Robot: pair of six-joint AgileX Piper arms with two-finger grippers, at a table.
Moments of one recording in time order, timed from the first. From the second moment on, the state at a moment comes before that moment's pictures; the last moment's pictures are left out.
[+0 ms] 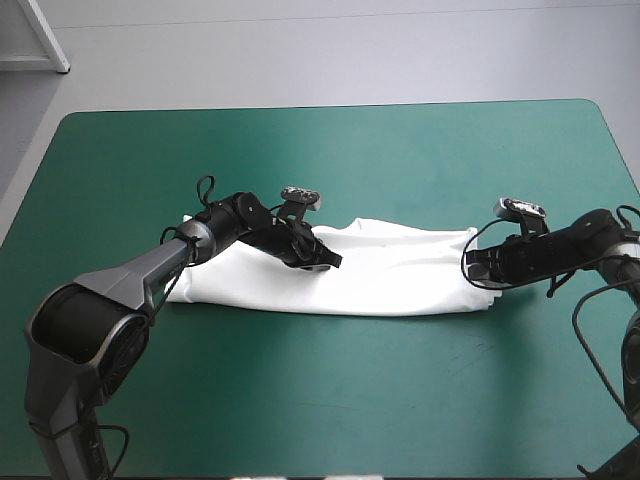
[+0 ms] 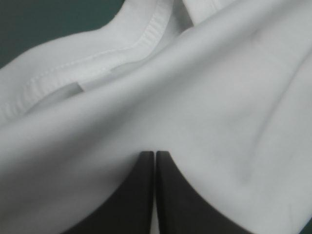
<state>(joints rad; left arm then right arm) -0.45 1.94 -1.36 -0.70 0.71 0.54 -0.15 1.71 -1.01 0.75 0.84 -0.70</state>
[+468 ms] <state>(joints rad) -0.45 1.94 -1.36 -0.70 0.71 0.54 -0.14 1.68 -1.08 0.86 0.91 -0.80</state>
